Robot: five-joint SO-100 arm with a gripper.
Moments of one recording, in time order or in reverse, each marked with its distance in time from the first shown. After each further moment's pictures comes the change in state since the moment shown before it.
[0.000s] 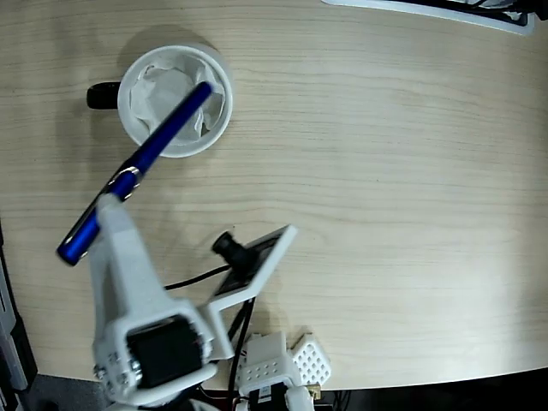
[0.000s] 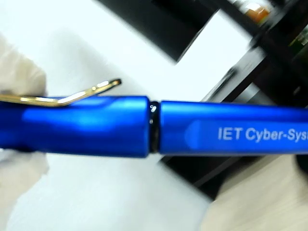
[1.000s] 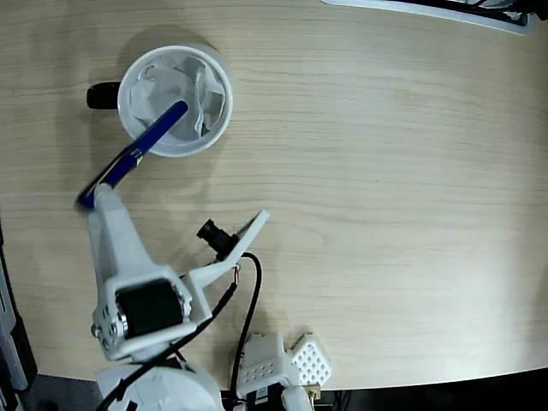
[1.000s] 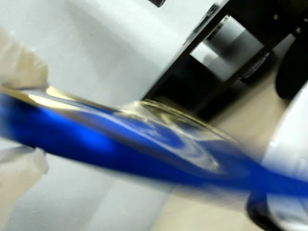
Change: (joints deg) arm -2.9 1.0 14.9 -7.0 0.0
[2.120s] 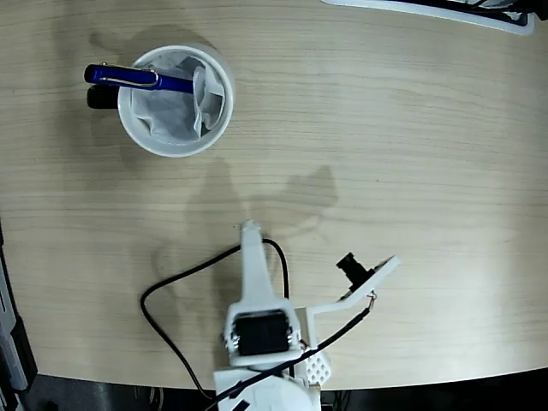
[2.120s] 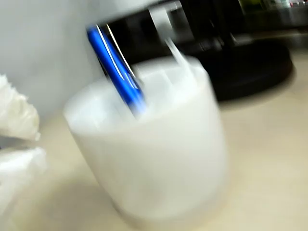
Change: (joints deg) arm 18.5 41.2 42.5 -0.8 -42.6
